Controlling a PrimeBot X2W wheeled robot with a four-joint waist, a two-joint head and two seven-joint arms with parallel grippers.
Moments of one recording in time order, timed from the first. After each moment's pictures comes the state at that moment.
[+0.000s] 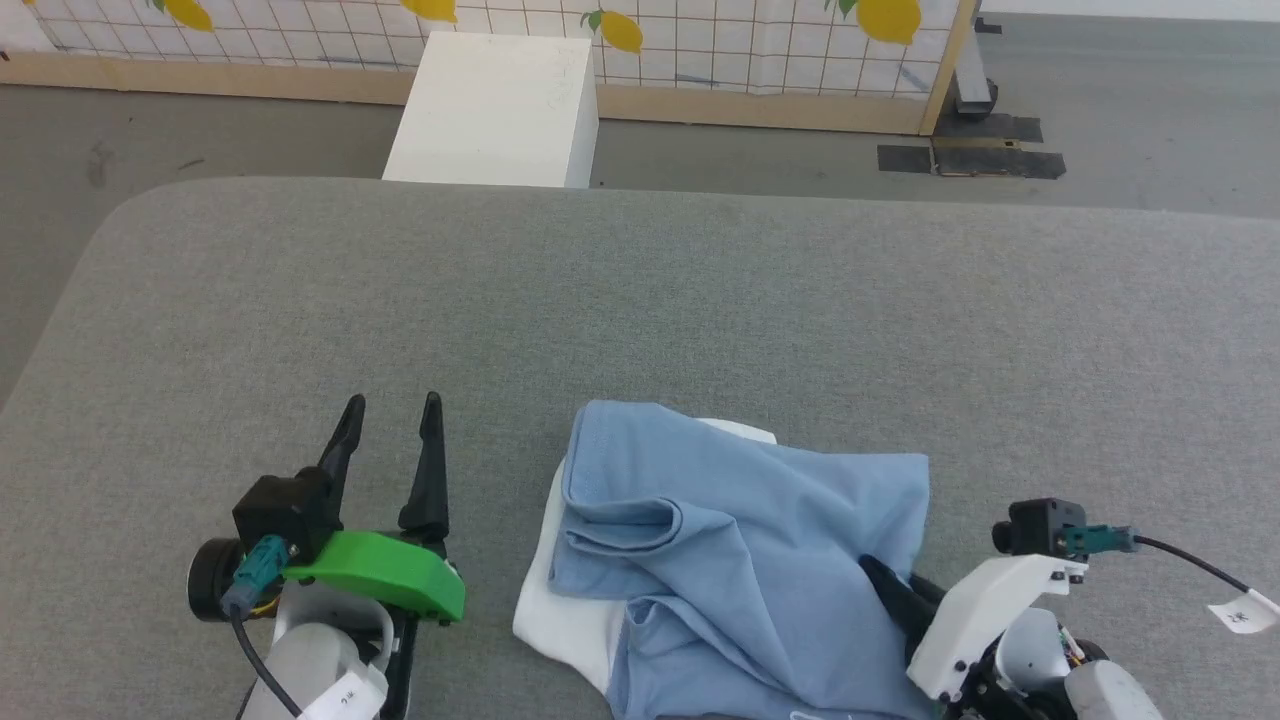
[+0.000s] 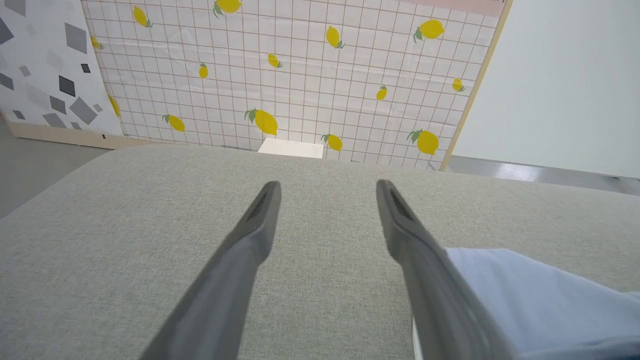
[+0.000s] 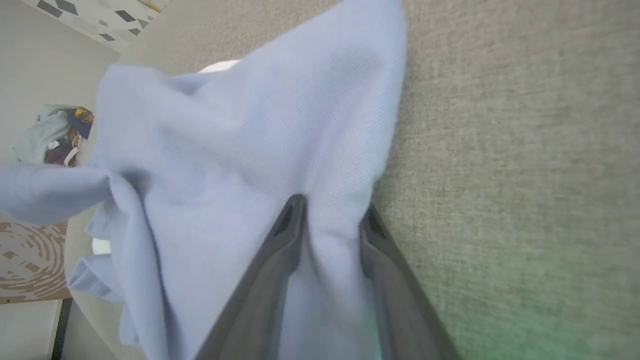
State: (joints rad) left arm -0.17 0.09 -0.06 0.25 -0.22 -0.08 -0.26; right arm -0.12 -0.06 0.09 0.40 0.62 0.13 0.39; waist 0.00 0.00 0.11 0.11
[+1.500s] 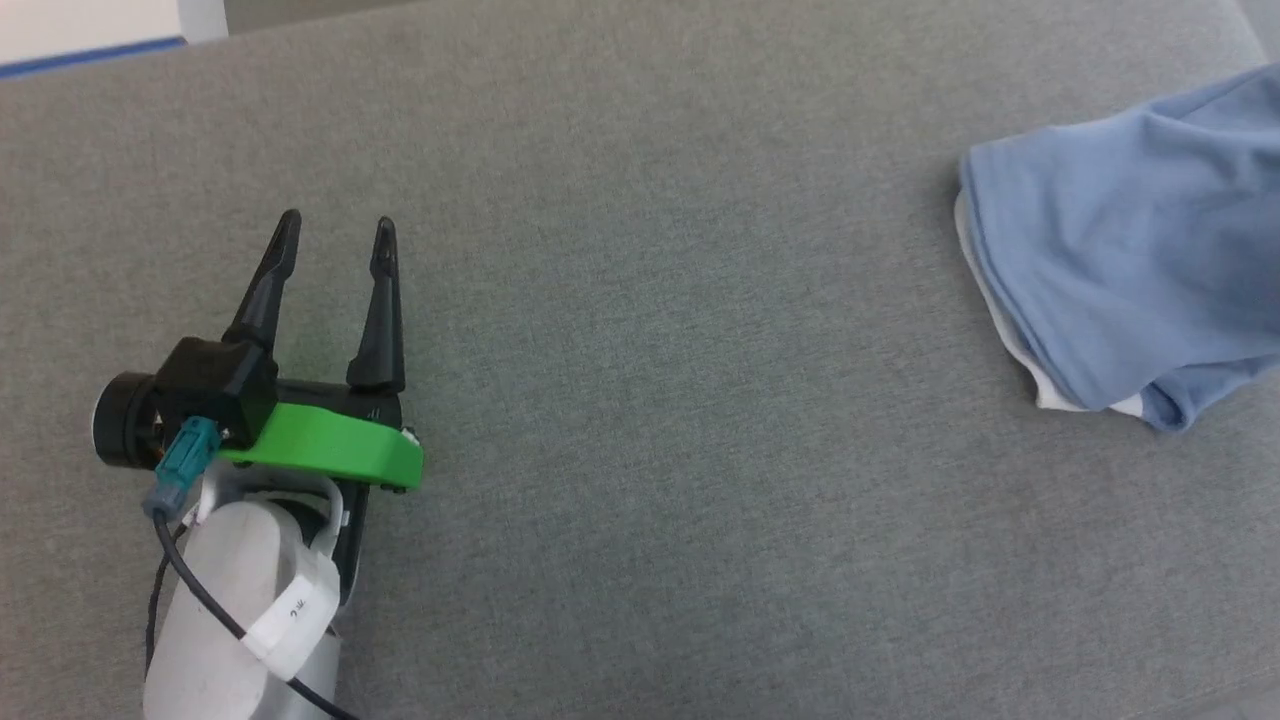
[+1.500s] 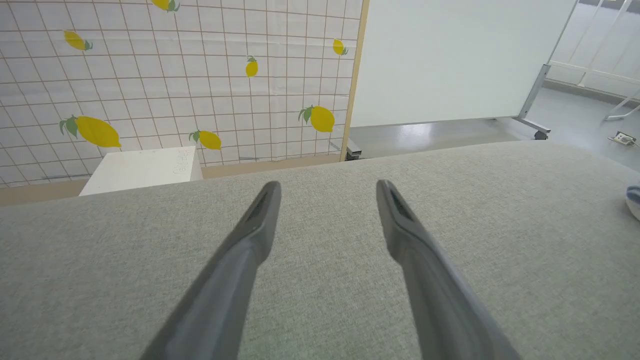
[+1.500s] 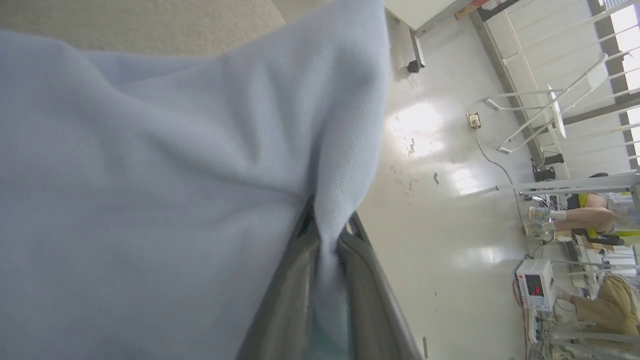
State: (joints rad) left arm -0.32 0.17 -0.07 0.04 -0.17 -0.07 -0.19; right arm -0.67 -0.47 -0.10 0.47 -0.21 0.13 0.39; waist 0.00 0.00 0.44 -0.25
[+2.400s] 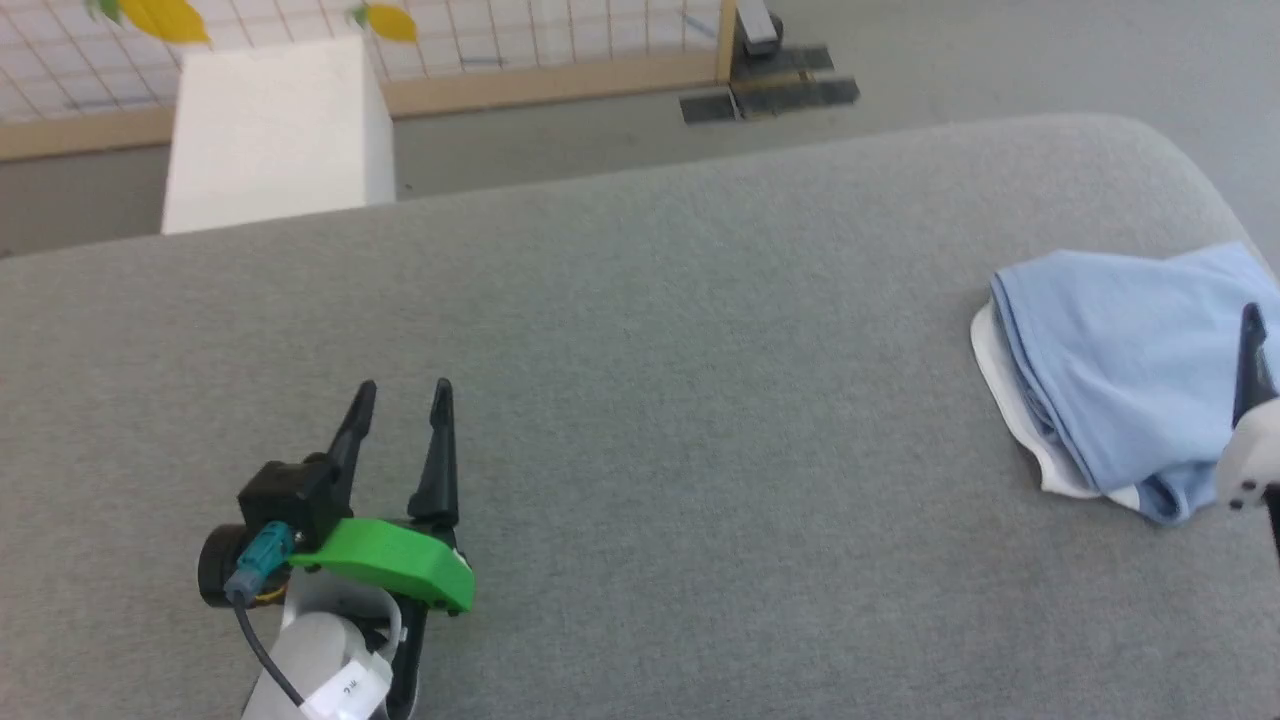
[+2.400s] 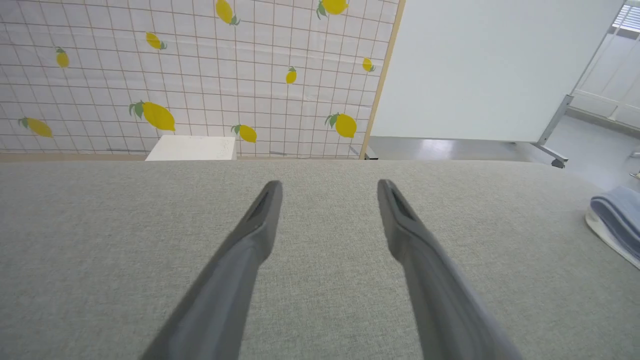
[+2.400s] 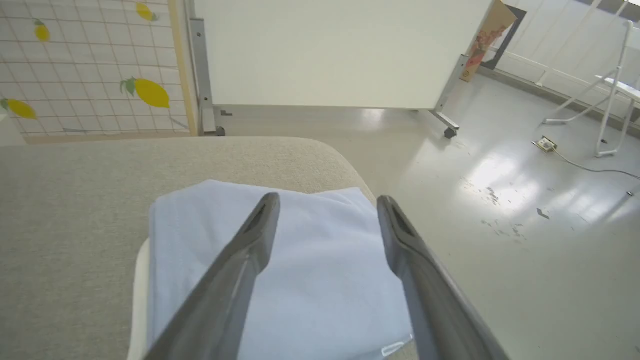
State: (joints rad) left arm -0.18 0.11 -0.10 0.23 -0.26 -0.07 -0.24; right arm -0.39 -0.23 -0.38 0.41 -0.10 0.13 0.03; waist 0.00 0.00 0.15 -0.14
